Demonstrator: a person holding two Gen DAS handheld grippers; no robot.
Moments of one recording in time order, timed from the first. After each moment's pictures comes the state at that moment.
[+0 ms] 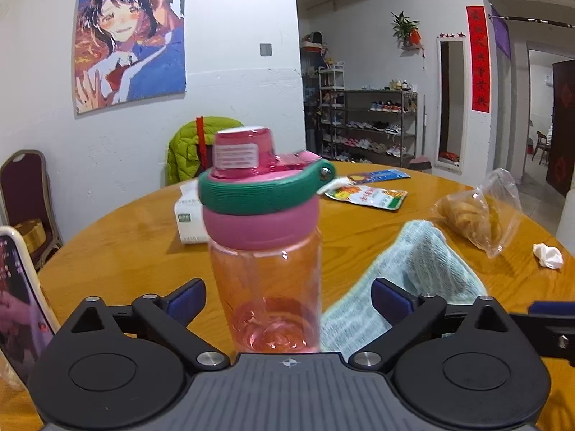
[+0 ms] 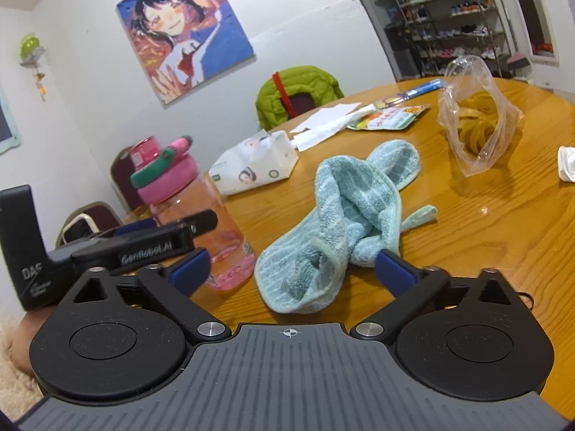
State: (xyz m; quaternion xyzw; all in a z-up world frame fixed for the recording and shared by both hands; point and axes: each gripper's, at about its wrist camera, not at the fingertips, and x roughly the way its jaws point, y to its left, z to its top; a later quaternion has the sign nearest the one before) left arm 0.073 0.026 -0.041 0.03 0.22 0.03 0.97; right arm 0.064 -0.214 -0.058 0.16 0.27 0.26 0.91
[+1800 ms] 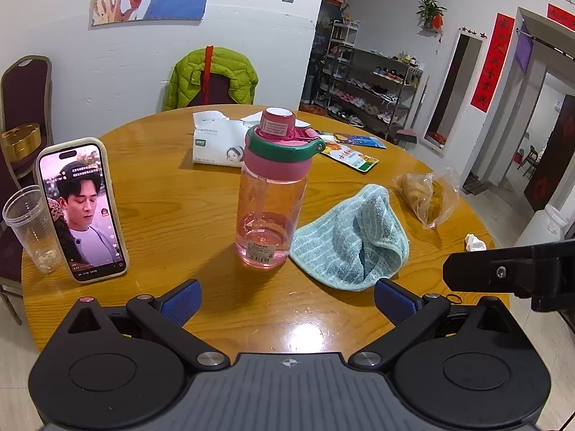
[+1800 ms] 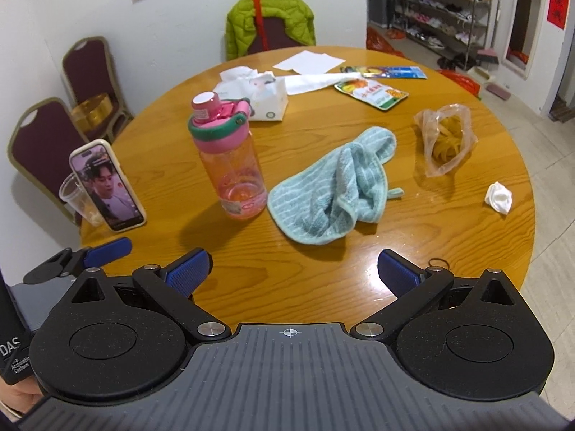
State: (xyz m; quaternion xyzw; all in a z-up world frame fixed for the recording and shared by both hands) left arm -0.024 0.040 0.013 -0.09 0.32 0.01 0.94; right arm -0.003 -0.150 0.082 -0.01 0.42 0.17 0.89
